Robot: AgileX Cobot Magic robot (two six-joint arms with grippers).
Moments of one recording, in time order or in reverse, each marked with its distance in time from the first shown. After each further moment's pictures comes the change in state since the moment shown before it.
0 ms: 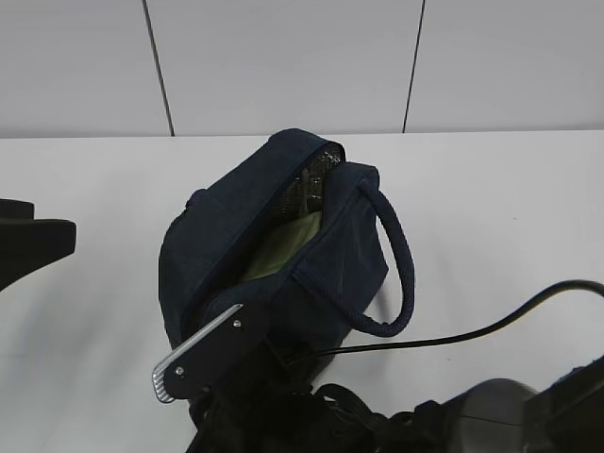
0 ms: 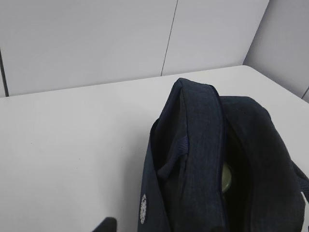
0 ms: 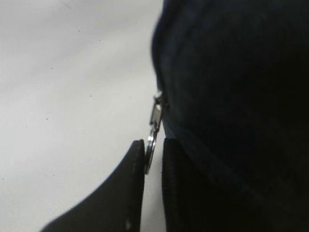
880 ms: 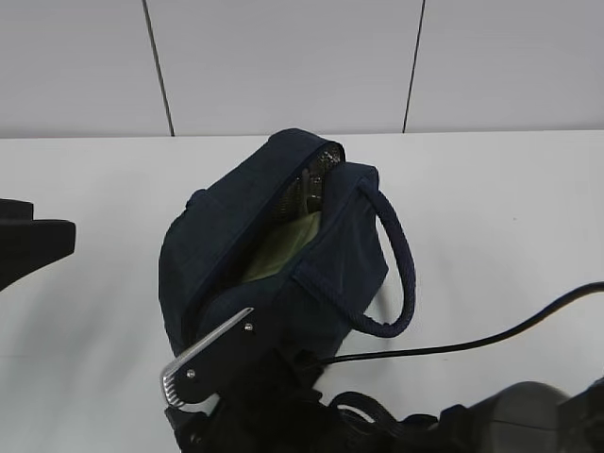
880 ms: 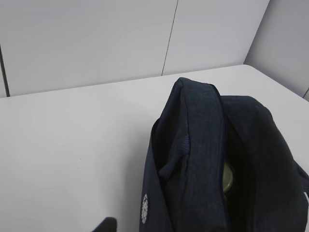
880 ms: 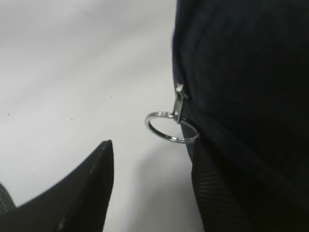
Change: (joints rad) left arm 0.000 0.000 0.000 0.004 -0.001 0.000; right arm -0.001 -0.025 0.036 -0.109 -0.013 0.140
